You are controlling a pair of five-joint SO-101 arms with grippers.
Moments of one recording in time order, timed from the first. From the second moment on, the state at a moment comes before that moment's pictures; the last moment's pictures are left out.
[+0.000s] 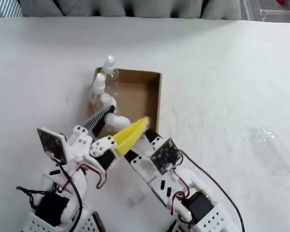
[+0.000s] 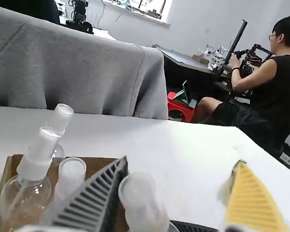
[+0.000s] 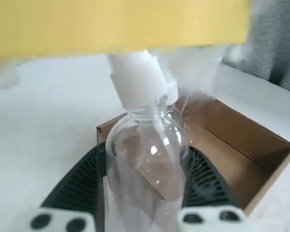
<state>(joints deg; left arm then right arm) 22.2 -104.3 82.5 35.3 20.4 -43.3 -102.7 96.4 27.9 7.3</state>
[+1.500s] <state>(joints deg) 40.6 -104.7 78.9 39.3 12.4 -20.0 -72.1 54.1 20.4 -11.3</state>
